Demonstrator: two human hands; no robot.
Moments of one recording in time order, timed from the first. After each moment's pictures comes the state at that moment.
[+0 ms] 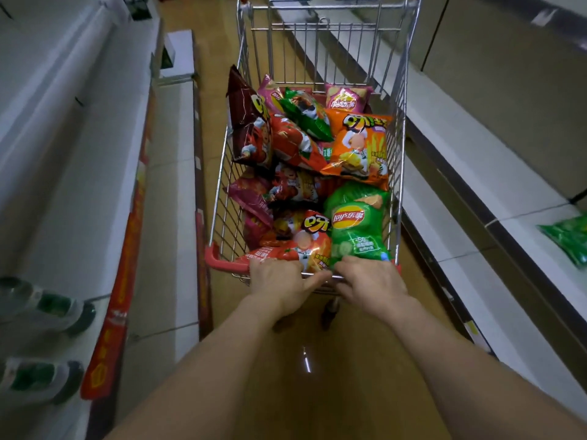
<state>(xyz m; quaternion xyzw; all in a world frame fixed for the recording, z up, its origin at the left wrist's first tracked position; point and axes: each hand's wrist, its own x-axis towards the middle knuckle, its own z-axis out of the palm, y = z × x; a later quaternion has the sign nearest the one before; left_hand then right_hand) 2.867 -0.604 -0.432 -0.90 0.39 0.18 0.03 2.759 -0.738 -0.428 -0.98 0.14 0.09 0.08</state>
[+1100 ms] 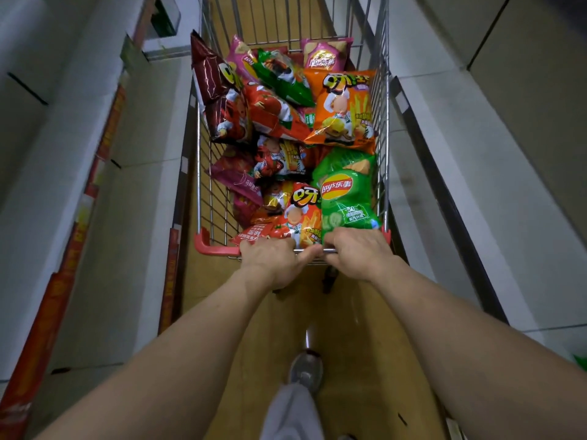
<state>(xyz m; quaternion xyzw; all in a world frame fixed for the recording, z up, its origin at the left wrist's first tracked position) 3.037 -0.901 -0.417 -0.93 0.27 0.26 0.03 2.971 -1.045 -0.420 -0.97 0.08 0.18 0.12</state>
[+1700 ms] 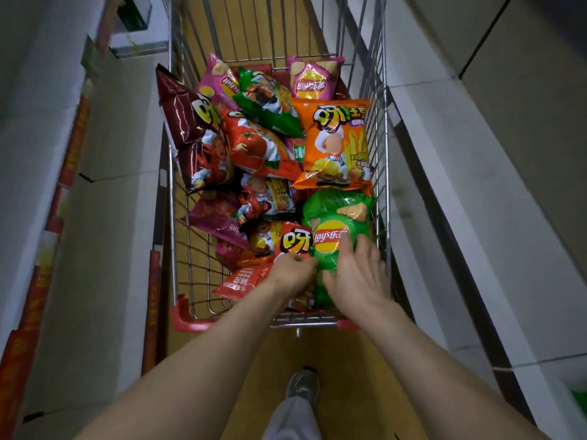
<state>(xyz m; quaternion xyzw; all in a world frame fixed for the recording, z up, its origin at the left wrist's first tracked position) 3.098 -0.970 -0.424 -0.80 -0.04 0.47 -0.37 3.020 -1.057 -0.405 -0.91 0.30 0.18 0.21</state>
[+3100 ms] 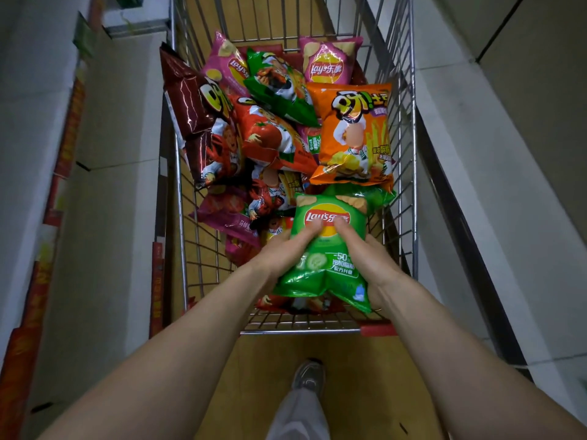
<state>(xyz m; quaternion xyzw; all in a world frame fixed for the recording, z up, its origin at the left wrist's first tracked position) 3.147 -0.945 -0.427 -0.71 -0.06 0.51 -0.48 3.058 -1.062 -0.420 -0.46 0.50 0.08 0.73</state>
